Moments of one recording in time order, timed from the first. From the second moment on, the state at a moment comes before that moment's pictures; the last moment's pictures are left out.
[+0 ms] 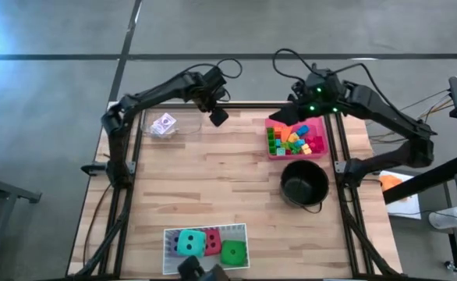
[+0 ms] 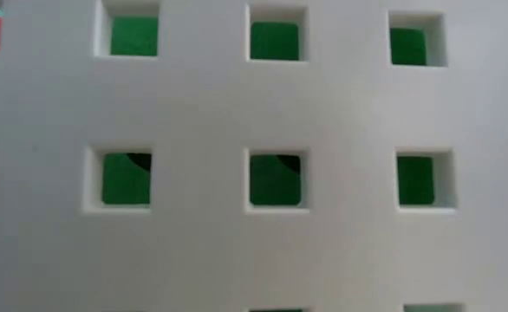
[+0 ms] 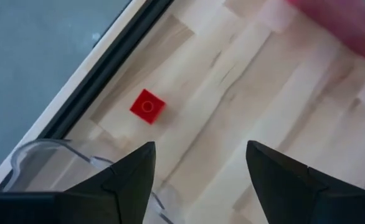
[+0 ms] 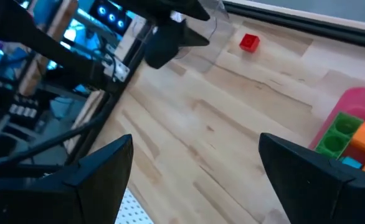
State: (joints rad) left arm 0.57 1.93 1.79 -1.06 0.00 -0.09; right arm -0.42 1.24 1.49 -0.90 -0.18 0.76
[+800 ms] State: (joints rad) left arm 0.62 2.05 1.84 -1.10 0.06 -0.35; right arm -0.34 1.23 1.45 -0.82 -0.16 0.85
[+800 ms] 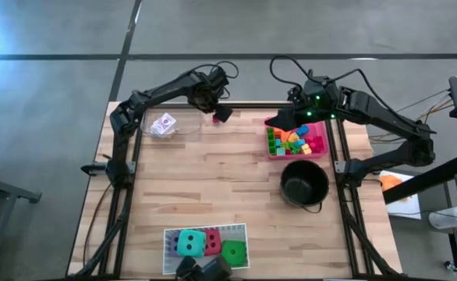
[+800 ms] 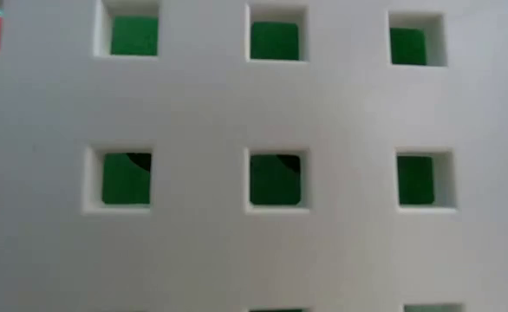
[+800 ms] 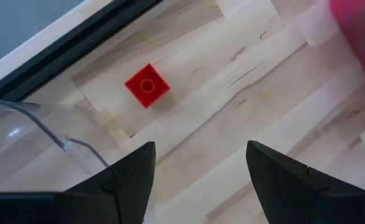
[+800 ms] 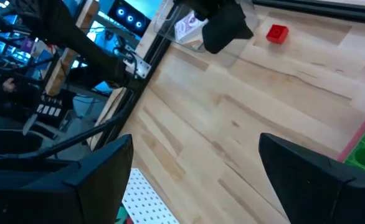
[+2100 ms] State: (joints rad) left arm 0.17 1.84 1.90 -1.51 -0.05 -0.31; right arm -0.32 1.23 1.45 -0.83 -0.16 0.69
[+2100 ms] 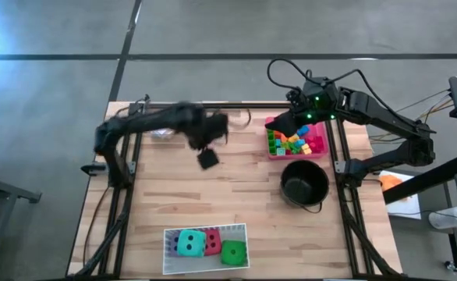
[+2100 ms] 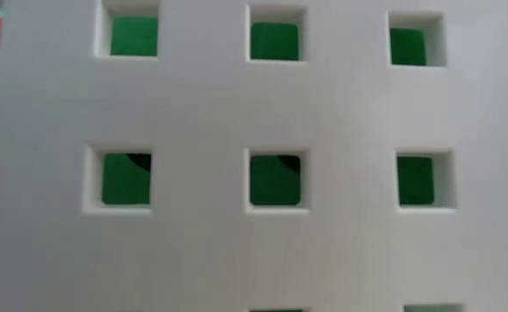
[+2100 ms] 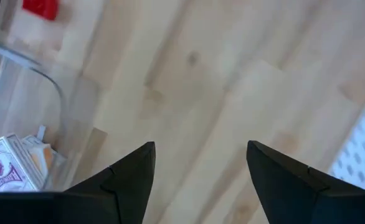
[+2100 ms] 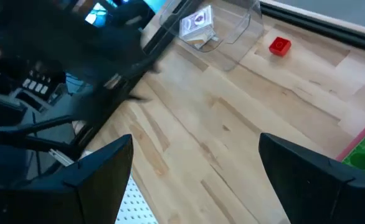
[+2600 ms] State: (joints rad) left arm -0.37 1.68 1.52 -1.40 0.10 -0.63; right arm -0.32 1.23 1.45 -0.83 -0.20 0.59
